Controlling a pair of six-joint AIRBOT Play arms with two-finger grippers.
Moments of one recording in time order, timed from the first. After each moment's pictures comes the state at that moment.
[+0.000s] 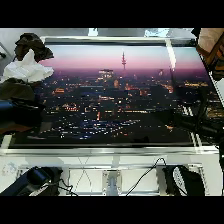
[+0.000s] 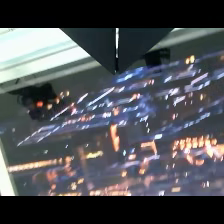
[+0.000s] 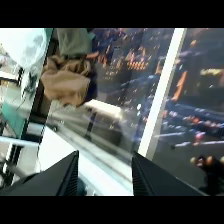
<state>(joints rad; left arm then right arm) -0.63 -0.68 1.47 1.69 -1.60 -1.90 -0.35 -0.58 0.57 -0.33 1.39 1.10</state>
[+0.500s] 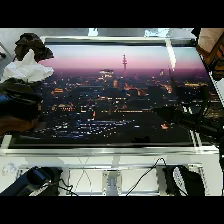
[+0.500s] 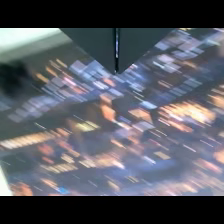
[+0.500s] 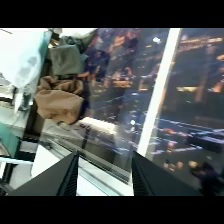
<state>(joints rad) -0.63 -0.68 1.47 1.86 -1.52 -1.81 -0.35 -0.58 0.57 -0.34 1.33 1.11</state>
